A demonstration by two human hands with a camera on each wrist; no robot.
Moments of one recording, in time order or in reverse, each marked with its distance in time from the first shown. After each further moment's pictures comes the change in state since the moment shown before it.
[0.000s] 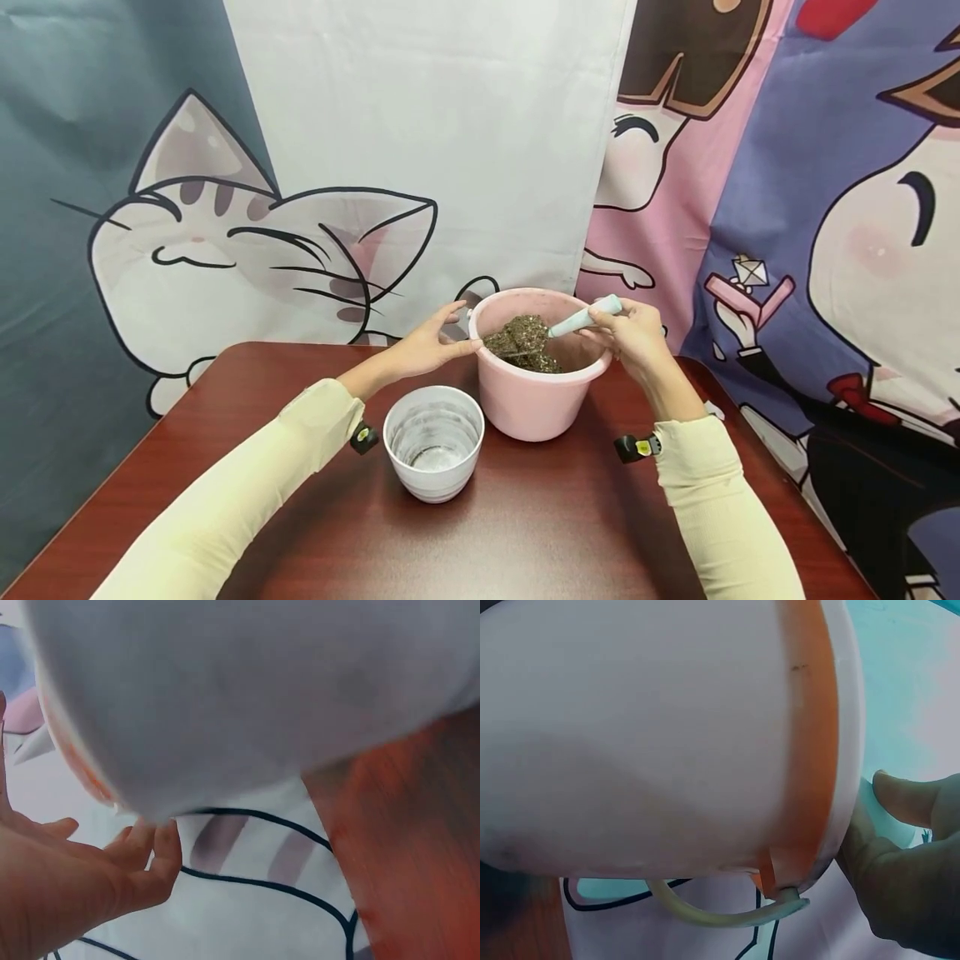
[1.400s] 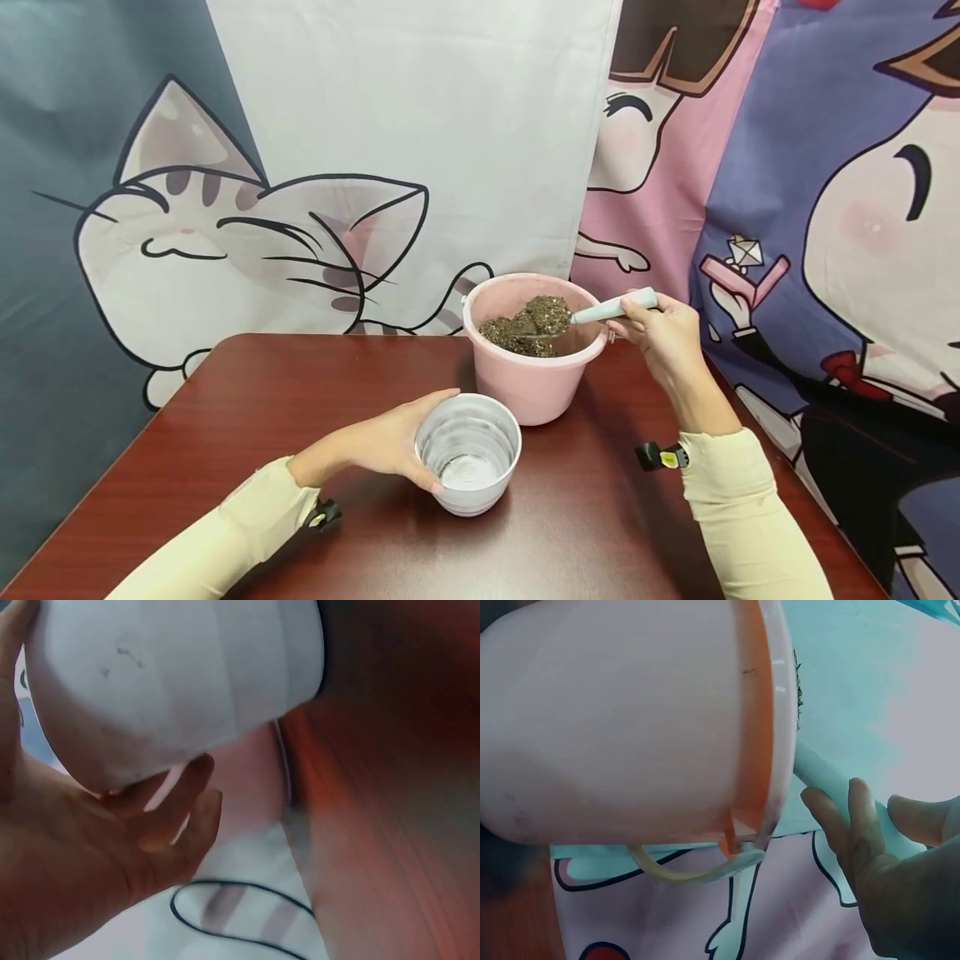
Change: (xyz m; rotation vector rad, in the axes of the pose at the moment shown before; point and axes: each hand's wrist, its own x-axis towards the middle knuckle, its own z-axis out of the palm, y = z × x) left_hand -0.107 -0.024 0.034 0.084 -0.321 0.176; right_hand -0.035 -0.009 -0.023 0.256 0.031 -0.108
